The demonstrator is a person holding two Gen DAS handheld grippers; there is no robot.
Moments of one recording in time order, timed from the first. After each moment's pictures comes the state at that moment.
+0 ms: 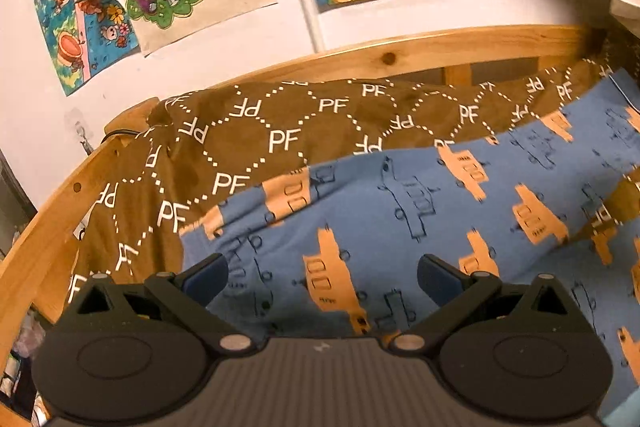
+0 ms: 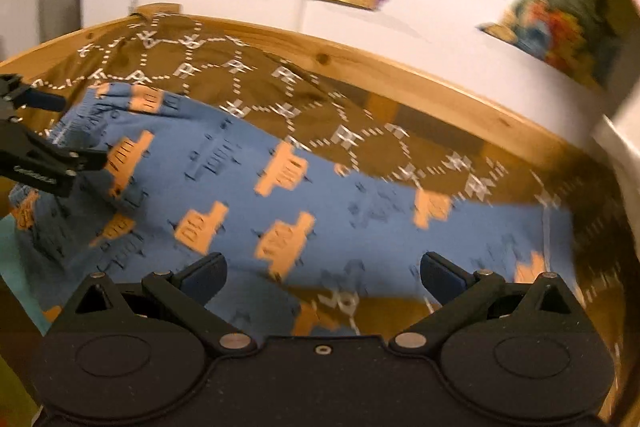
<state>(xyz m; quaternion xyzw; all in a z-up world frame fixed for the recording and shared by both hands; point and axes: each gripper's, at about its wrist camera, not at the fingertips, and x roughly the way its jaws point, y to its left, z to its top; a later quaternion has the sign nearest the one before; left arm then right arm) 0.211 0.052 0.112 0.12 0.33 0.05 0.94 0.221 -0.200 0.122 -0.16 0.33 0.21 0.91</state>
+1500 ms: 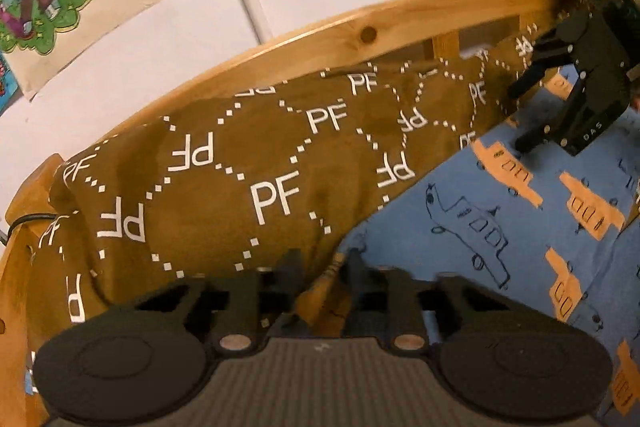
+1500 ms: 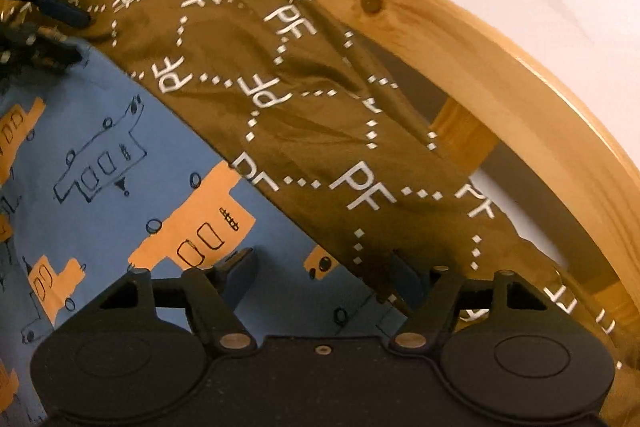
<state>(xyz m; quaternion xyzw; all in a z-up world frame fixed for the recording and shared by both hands) 0.346 0.124 0.088 0.21 0.37 -0.10 0.90 0.445 -0.142 0.047 -0.27 0.38 0.33 0.82</state>
